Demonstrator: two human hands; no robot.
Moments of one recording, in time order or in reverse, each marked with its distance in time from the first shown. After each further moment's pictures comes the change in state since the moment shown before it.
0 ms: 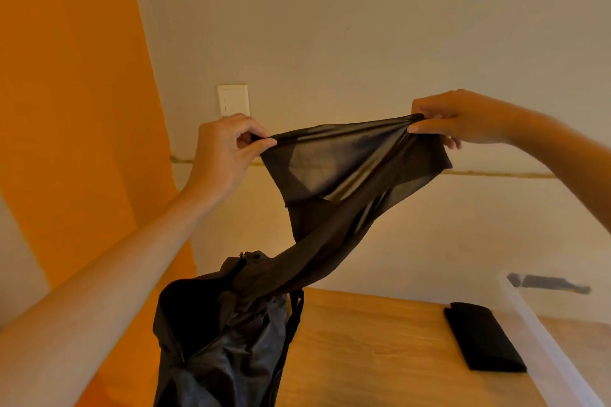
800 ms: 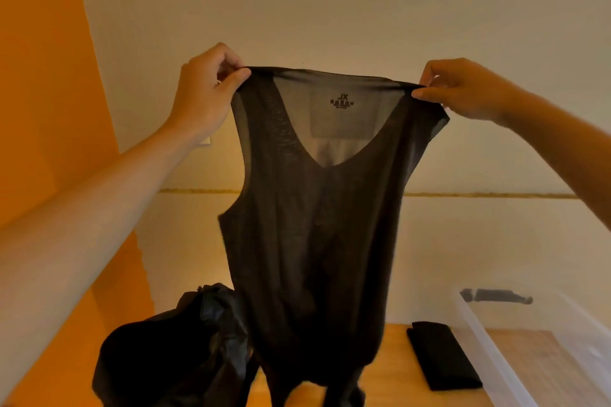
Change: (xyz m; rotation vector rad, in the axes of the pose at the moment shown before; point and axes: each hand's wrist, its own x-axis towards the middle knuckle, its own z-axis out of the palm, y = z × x) left_hand 0.124 0.050 0.010 -0.014 0.070 0.109; right_hand -0.020 0.022 -0.088 -0.052 0.367 0.178
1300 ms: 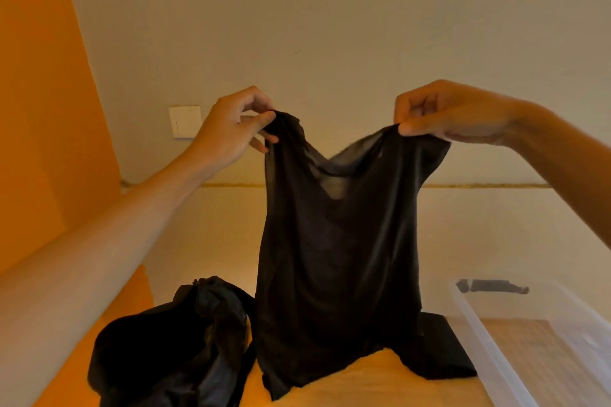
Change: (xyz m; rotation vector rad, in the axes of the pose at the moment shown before) left_hand -0.049 0.024 0.036 -0.285 -0.279 -0.224; right_hand -0.045 -0.020 0.011 0.538 -0.485 -0.126
